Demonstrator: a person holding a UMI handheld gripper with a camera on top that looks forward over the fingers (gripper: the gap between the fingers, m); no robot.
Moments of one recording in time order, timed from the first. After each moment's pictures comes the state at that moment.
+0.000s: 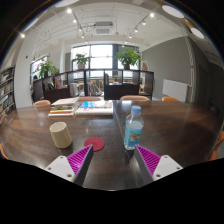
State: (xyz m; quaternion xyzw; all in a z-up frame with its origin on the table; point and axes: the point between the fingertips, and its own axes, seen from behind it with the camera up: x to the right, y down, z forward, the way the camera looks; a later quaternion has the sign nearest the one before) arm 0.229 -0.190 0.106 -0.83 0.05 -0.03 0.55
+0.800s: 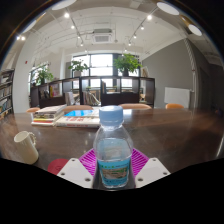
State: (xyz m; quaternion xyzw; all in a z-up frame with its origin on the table) arm 0.314 -0.020 0.059 -0.80 0.04 -0.03 0.60
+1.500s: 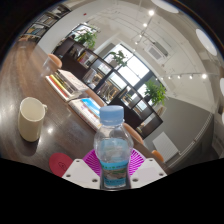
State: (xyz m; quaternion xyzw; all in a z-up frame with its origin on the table) arm 0.231 -0.009 0.137 -0.75 -0.24 -0.28 0.54
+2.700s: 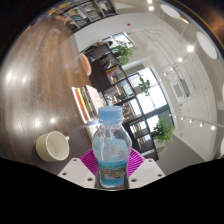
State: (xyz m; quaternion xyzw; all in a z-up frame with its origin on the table) arm 0.070 -0.001 0.204 -0.65 -0.43 -0.33 0.52
